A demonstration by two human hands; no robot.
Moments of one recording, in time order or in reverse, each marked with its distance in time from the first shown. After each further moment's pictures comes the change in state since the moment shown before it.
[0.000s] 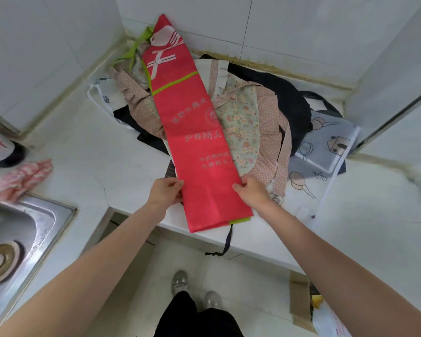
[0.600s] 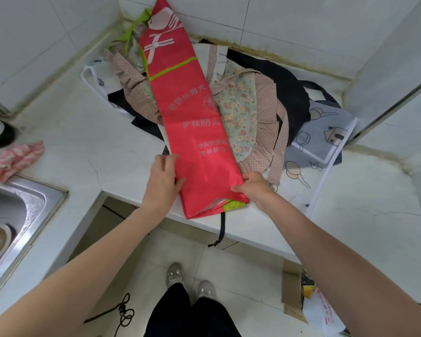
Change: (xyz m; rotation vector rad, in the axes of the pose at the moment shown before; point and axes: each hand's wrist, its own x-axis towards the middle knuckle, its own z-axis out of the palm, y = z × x) left_hand -0.012 -0.029 0.008 0.595 0.161 0.702; right_hand -0.010 0.021 -0.003 0.322 -0.104 0.180
